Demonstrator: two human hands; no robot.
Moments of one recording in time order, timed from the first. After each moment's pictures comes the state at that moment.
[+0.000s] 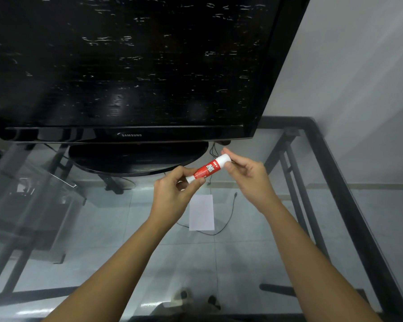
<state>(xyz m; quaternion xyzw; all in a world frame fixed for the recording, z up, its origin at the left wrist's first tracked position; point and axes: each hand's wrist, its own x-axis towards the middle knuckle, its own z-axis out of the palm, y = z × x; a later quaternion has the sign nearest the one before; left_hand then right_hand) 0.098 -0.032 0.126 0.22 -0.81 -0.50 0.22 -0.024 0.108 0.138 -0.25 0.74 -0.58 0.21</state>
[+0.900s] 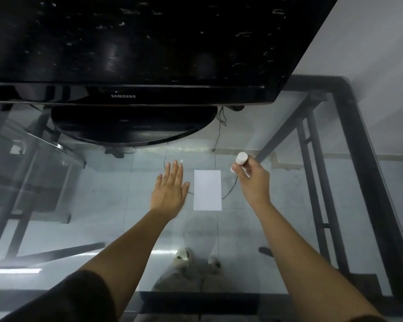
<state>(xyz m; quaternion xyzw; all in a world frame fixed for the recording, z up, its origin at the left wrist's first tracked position) 0.105 -0.069 -0.050 0.24 -0.95 -0.17 -0.10 -0.035 0.099 -0.002 -0.11 0.87 -0.46 0.15</state>
